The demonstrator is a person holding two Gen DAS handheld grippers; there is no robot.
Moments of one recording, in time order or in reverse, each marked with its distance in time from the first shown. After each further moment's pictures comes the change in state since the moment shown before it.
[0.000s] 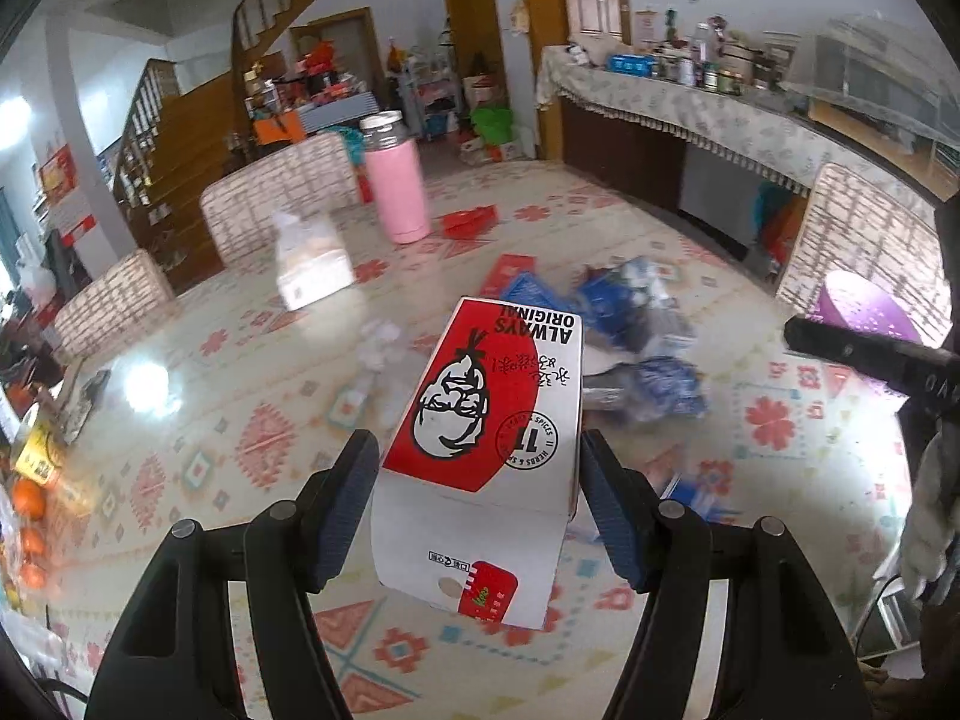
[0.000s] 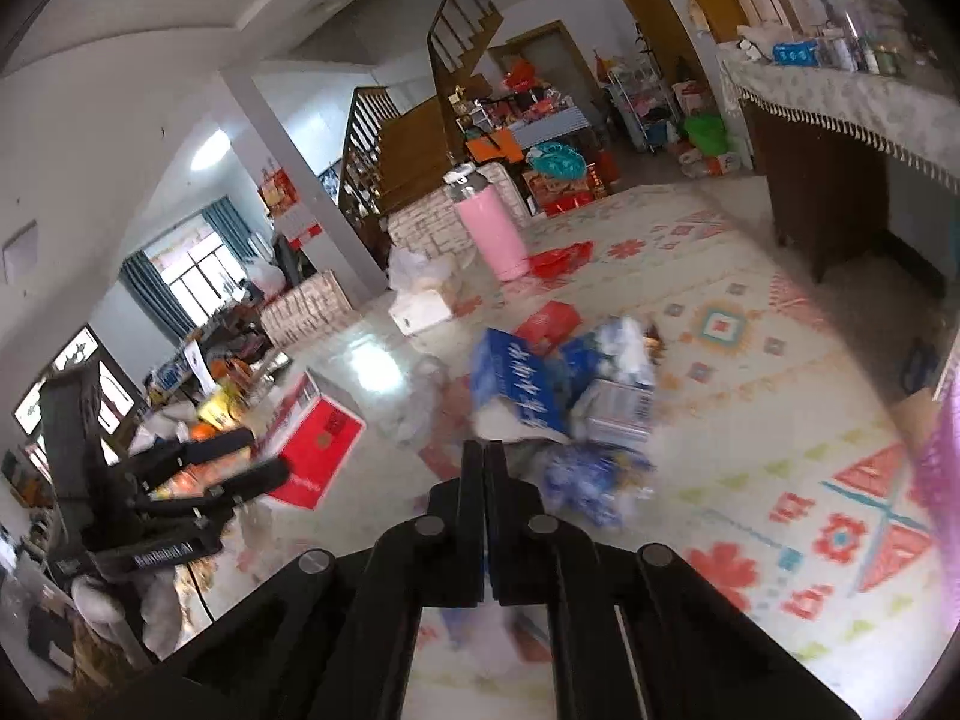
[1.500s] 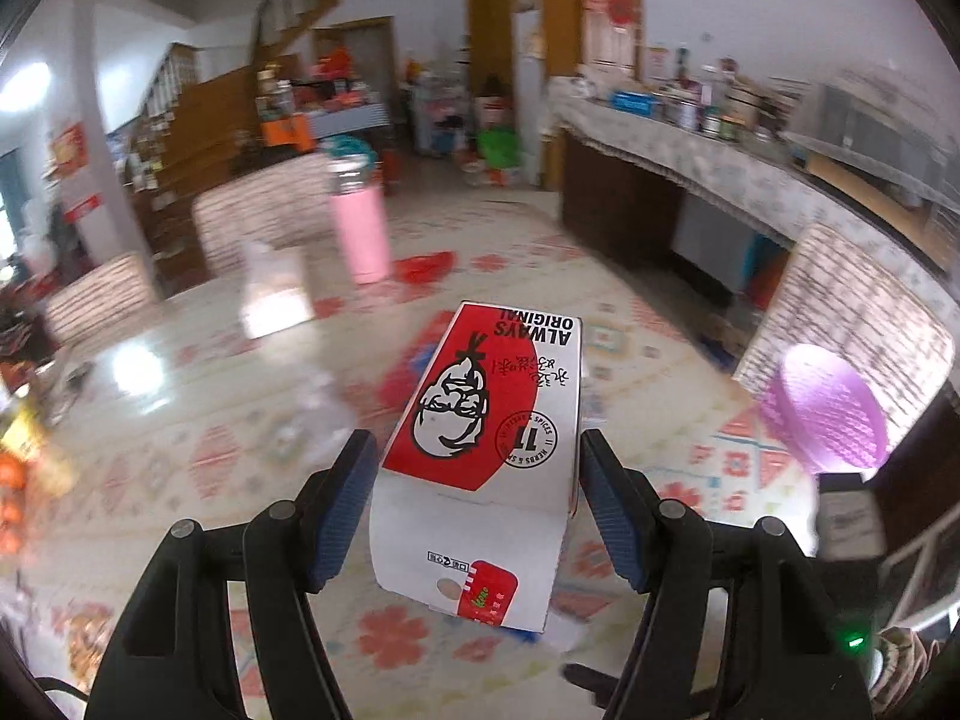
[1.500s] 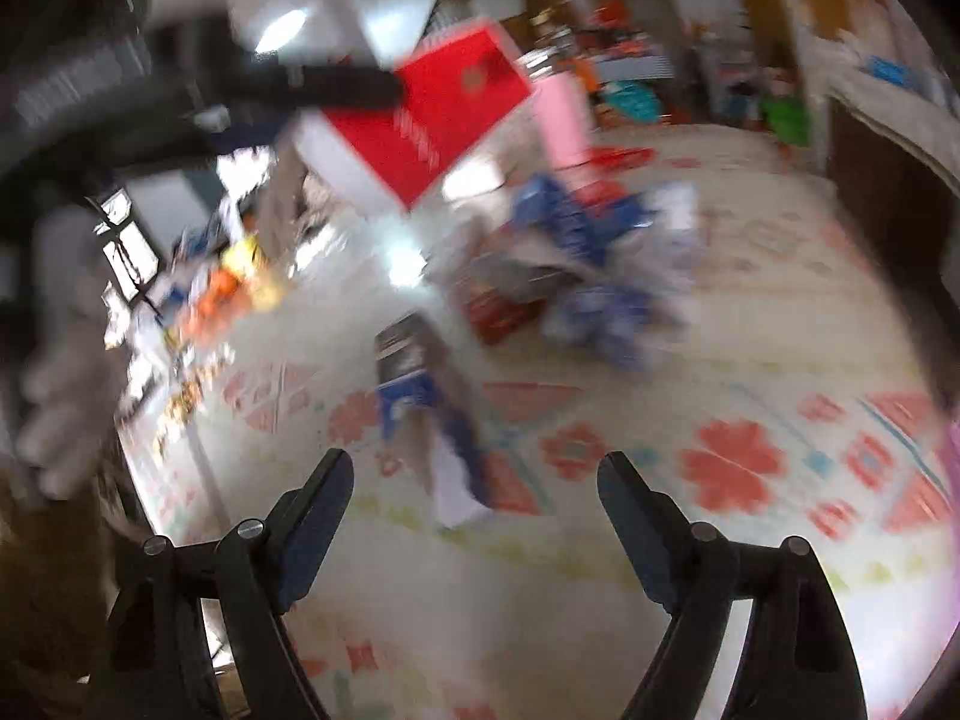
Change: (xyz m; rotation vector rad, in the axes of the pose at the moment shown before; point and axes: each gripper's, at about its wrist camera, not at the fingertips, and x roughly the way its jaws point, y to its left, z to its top) left arm -0.027 -0.053 0.038 -0.108 -0.047 0.016; right arm 0.017 0.018 -0.060 -0.255 0.237 0.082
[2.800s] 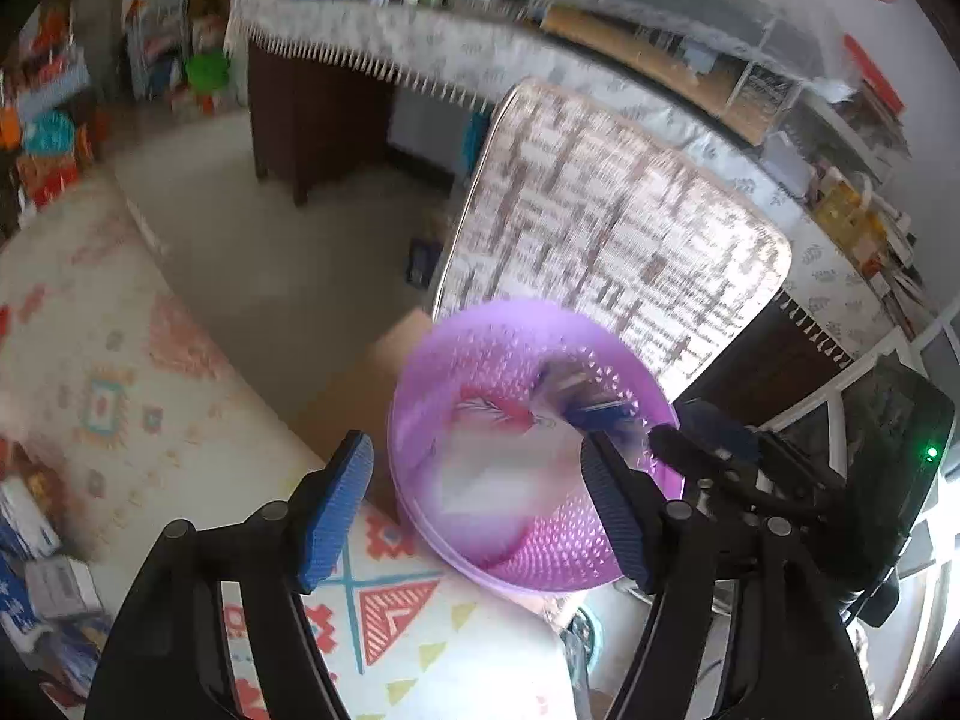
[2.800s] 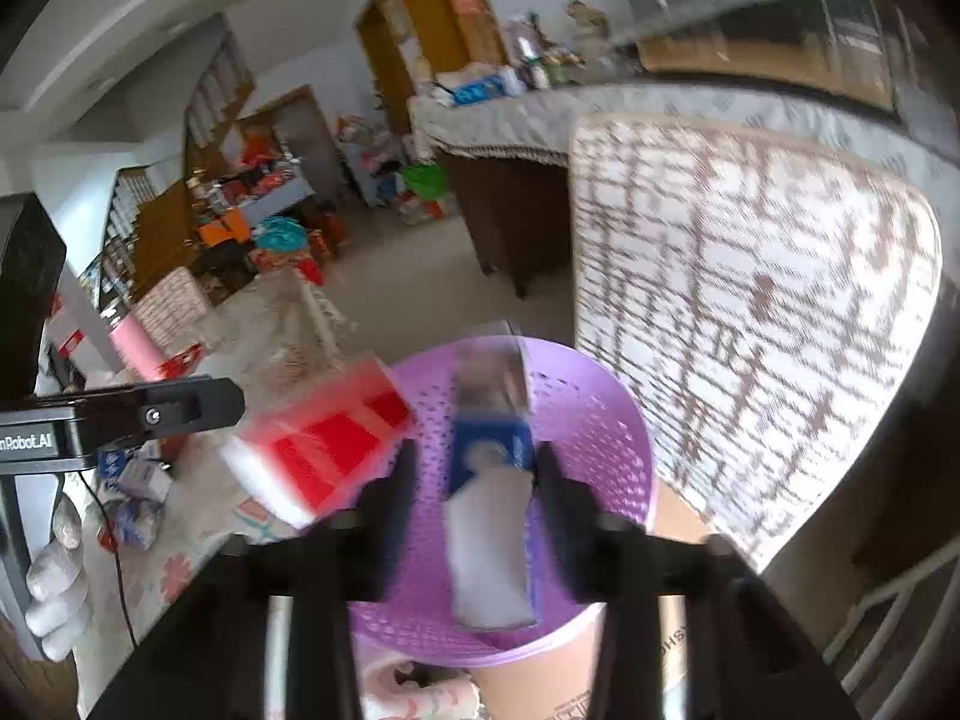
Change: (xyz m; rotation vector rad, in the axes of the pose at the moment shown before) left arm 0.145 -0.307 0.057 0.261 0.310 -0.617; right arm -0.232 -0.244 -0.073 0.563 -0.308 -0.655
